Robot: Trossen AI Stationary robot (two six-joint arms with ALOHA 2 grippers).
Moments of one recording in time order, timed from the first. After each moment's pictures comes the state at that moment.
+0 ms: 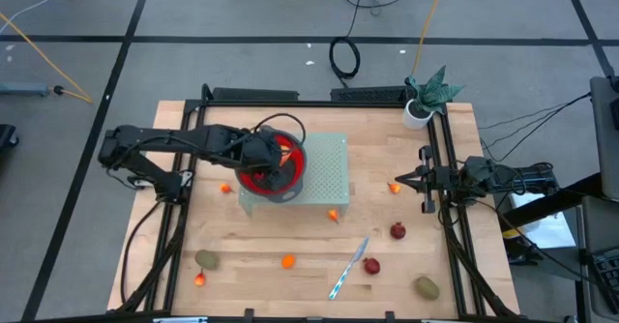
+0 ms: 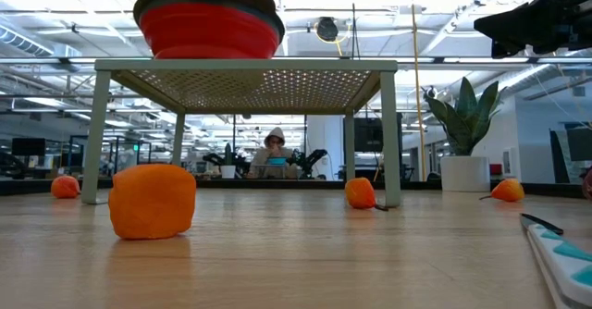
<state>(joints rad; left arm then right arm) -0.02 1.49 1.48 -1.16 -0.22 -0.81 0.12 0.01 0.17 -0.10 0.10 -0.18</state>
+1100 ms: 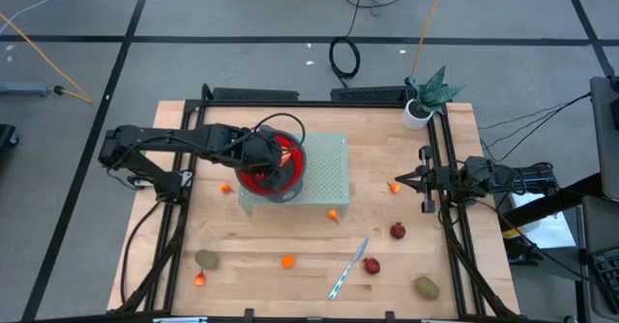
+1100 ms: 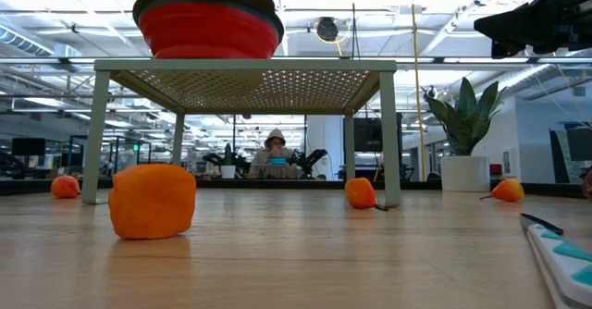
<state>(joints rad) -0.01 1.49 1.48 -1.16 -0.19 -0.84 0.12 0.01 0.17 -0.10 0.10 -0.18</state>
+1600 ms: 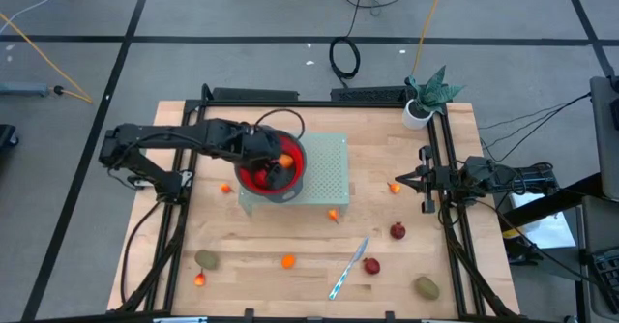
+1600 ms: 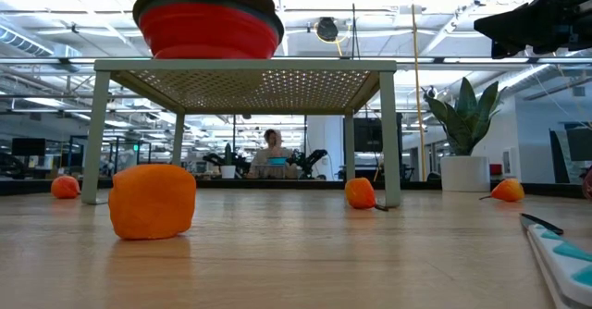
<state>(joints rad) 0.03 1.49 1.51 -1.16 -0.09 -0.85 0.12 0.01 0.17 -0.10 0.10 -0.18</state>
